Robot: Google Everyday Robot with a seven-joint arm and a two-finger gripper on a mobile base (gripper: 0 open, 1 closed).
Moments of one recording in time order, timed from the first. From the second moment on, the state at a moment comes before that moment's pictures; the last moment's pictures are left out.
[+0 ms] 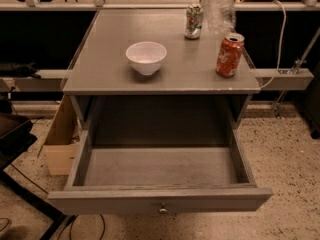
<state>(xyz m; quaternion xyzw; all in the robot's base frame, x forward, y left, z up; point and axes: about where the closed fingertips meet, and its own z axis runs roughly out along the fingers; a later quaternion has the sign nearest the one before) 0.639 -0.108 1.113 -0.44 0.70 0.16 0.53</state>
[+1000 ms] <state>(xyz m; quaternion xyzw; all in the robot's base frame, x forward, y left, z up) 0.557 -0.086 0.895 -0.55 0.78 0.13 0.26</state>
